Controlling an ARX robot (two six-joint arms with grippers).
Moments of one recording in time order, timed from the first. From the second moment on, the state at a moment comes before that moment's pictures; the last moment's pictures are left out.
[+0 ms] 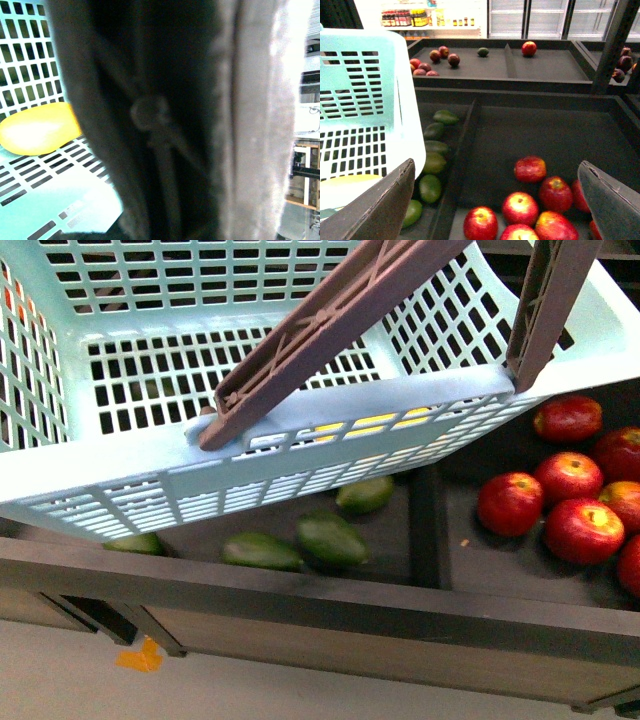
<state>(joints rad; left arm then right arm) -0.55 1.69 1.47 -0.42 0.29 -0.83 0.00 0.75 0.08 0.67 0.00 0.00</state>
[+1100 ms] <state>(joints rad) -0.55 1.69 1.47 -0.42 0.30 -0.83 -0.21 1.13 0.37 0.10 0.31 0.28</state>
